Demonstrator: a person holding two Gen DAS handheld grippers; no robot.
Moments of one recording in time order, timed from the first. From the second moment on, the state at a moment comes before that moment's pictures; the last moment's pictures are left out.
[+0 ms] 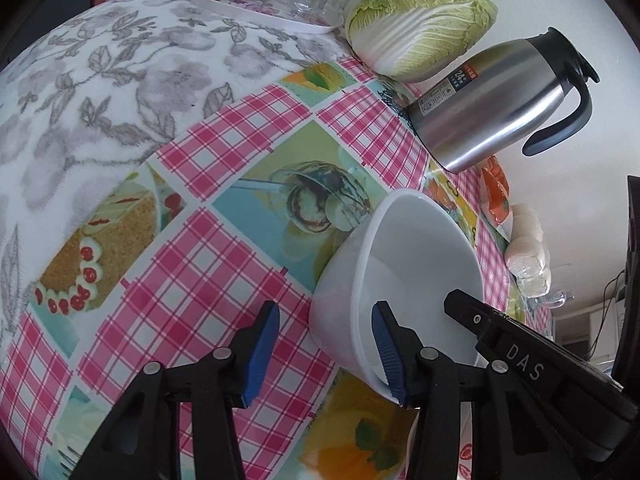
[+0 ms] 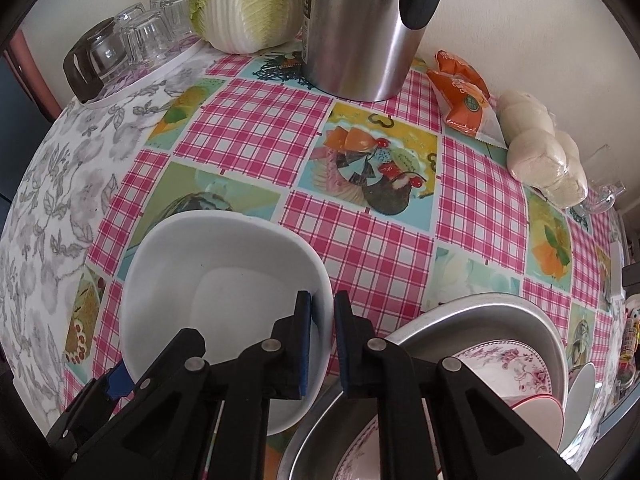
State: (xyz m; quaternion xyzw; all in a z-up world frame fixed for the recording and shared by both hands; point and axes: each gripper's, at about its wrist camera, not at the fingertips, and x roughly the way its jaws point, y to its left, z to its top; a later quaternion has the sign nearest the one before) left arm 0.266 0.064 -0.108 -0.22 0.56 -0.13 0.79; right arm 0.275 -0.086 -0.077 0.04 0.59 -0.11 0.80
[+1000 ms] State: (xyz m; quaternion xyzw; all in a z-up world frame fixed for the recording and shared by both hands) left arm 0.265 0.067 -0.106 -0.25 0.56 -0.13 0.78; right arm 0.274 -0.083 -0.070 0.05 0.58 -0.10 0.81
